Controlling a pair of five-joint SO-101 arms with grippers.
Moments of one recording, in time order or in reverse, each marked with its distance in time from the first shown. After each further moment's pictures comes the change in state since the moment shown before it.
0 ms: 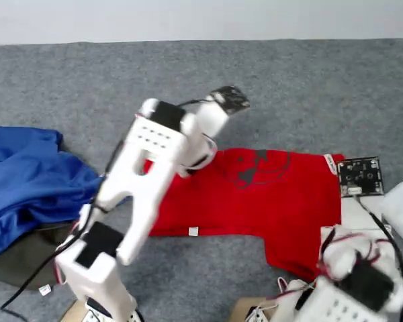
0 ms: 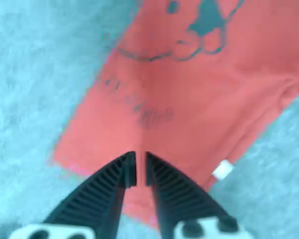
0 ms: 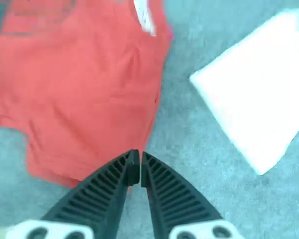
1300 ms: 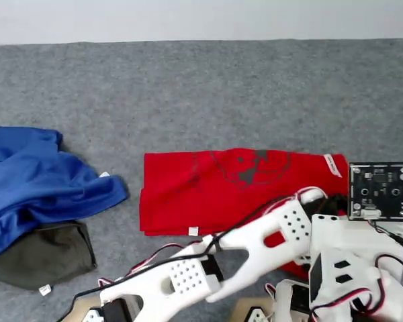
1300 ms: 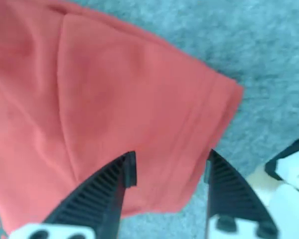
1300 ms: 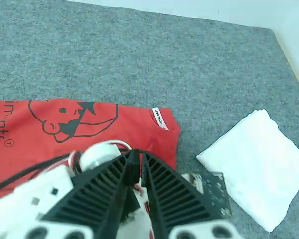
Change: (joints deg) left arm 38.3 42.8 -51.3 7.8 2.5; right arm -16.2 3.8 -30.7 8.1 -17.4
